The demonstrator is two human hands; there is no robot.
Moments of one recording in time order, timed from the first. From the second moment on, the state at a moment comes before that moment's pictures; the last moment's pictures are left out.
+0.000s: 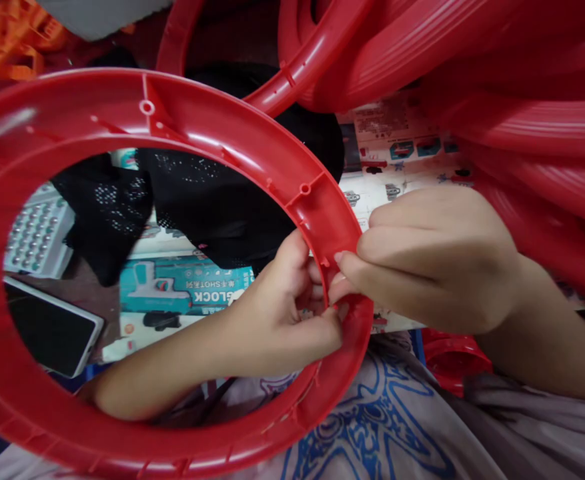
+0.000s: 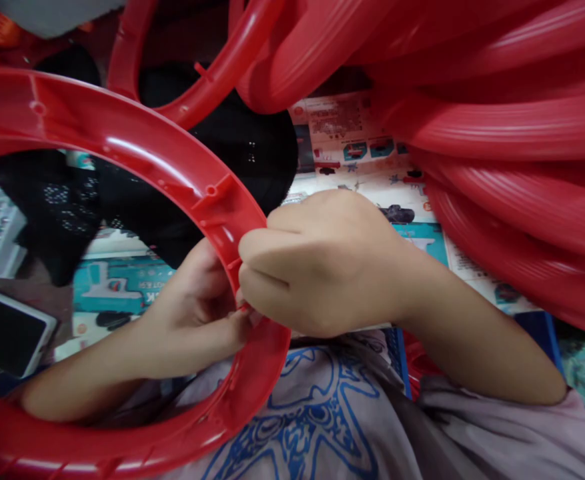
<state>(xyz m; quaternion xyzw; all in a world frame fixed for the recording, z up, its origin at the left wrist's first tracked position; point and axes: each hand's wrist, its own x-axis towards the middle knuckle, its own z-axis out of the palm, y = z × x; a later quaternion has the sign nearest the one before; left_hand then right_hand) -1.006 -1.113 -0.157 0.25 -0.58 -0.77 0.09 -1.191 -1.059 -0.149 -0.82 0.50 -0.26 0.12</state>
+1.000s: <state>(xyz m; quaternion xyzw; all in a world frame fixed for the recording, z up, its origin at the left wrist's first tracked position) -1.001 -1.116 -0.160 0.22 -0.63 -0.74 0.04 -1.195 -1.062 -0.149 -0.83 0.45 -0.28 0.16</state>
